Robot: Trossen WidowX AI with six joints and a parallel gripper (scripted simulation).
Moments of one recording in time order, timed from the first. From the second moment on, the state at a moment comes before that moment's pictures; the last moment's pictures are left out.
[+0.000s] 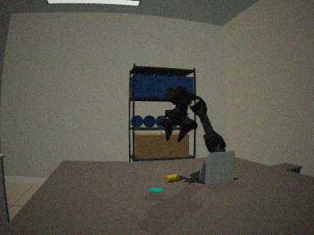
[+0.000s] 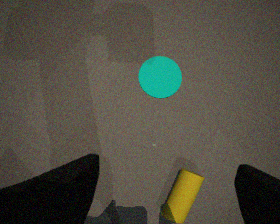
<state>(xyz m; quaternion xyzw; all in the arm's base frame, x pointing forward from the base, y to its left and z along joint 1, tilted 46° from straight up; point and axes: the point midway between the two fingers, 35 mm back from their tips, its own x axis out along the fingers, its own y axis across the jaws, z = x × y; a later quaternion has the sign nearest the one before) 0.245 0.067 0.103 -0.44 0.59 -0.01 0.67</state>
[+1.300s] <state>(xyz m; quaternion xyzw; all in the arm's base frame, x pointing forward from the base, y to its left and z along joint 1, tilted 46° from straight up) 0.244 -0.110 0.015 -0.34 0.69 -0.21 0.61</state>
